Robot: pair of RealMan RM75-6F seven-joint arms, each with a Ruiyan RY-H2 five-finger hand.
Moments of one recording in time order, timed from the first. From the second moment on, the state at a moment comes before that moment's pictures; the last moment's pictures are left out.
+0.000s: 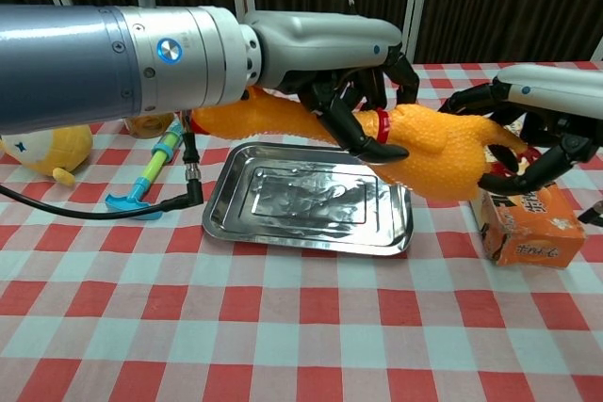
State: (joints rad) left arm -1.17 -1.49 -0.17 -1.77 1.03 0.86 0.46; right arm 0.58 -1.27 0.08 -1.75 -1.47 1.04 0.01
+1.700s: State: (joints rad) left arm -0.95 -1.48 -0.07 -1.61 1.25 0.98 0.22; right arm 0.41 -1.05 0.05 -1.84 -1.48 1.25 -0.01
